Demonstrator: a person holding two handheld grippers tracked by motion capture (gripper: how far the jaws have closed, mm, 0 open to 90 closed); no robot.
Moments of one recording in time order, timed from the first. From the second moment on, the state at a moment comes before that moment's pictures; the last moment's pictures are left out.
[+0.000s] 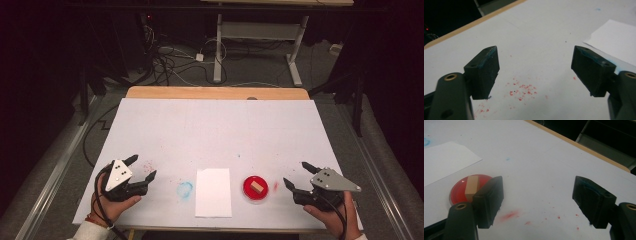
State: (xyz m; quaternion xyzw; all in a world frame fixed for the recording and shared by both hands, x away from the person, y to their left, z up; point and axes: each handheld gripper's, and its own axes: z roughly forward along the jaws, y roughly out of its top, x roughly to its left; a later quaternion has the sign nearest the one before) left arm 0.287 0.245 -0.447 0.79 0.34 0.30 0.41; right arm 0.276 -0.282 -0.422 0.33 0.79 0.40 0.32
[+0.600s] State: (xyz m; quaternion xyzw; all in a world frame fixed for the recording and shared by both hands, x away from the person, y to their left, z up) left arm 0.283 0.237 -0.450 0.81 0.33 0.29 0.40; right arm 0.276 -0.279 -0.412 0.33 0.79 0.39 0.32
